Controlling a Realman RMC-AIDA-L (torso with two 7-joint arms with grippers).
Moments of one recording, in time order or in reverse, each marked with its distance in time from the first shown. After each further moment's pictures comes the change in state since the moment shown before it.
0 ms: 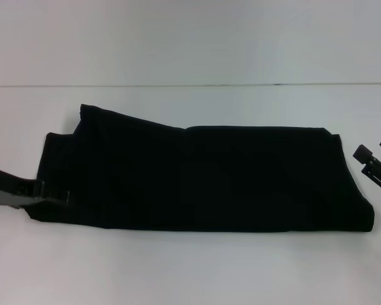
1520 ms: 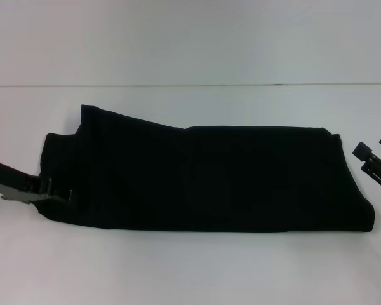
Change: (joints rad) left arm -0.020 0.001 0.031 -0.012 -0.008 -0.002 0.015; right arm 0.006 0.000 0.001 0.002 0.004 0.002 0.004
